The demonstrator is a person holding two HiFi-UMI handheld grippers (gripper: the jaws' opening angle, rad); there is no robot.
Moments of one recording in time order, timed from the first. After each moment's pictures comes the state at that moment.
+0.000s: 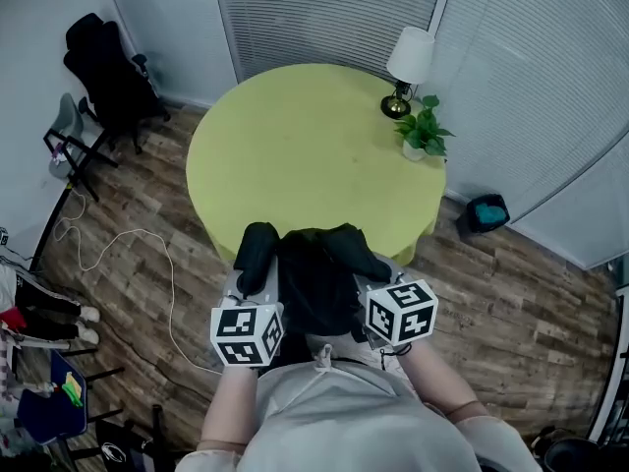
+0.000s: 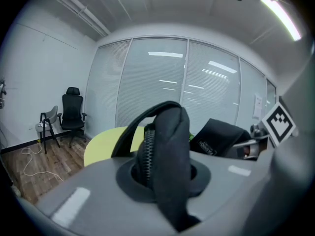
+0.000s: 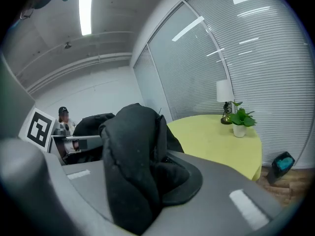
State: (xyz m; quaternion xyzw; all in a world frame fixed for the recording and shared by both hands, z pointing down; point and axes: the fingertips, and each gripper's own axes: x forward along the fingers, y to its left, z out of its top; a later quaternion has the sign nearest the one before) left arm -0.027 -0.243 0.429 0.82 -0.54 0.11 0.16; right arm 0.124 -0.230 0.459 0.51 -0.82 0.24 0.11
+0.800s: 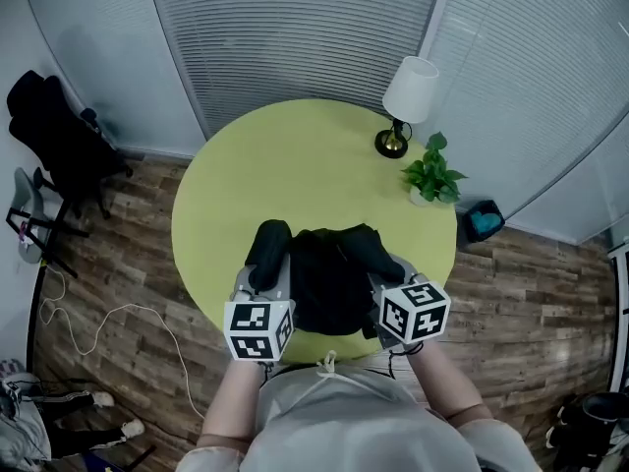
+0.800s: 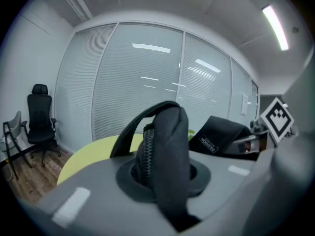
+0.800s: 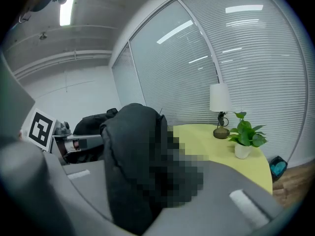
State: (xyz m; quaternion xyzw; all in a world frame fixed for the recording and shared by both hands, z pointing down) left arm -0.032 -0.542 0.435 0.89 -0.42 0.13 0.13; right arm 0.118 -0.490 0.459 0.61 -0.75 0.24 0.10
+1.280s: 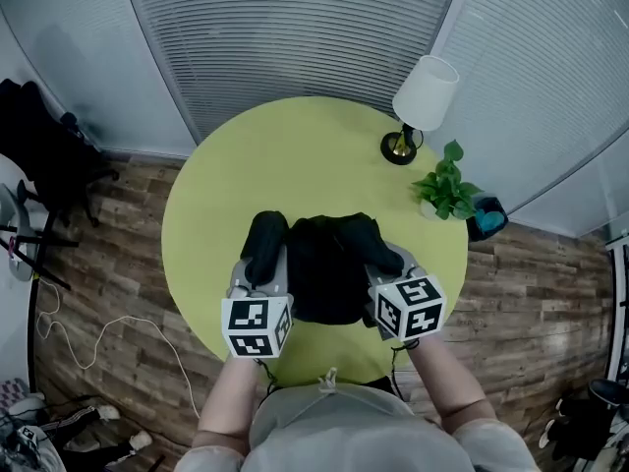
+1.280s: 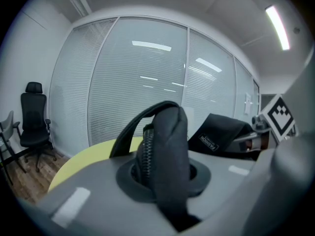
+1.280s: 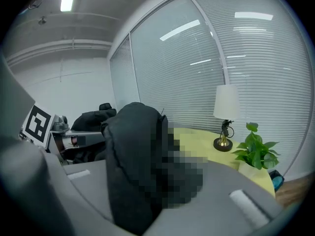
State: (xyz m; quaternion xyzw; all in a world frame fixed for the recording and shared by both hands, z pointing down) left arm -0.014 -0.680 0.466 0.89 -0.42 0.13 0.13; right arm 0.135 -0.624 0.482 0.63 -0.73 0.21 0.13
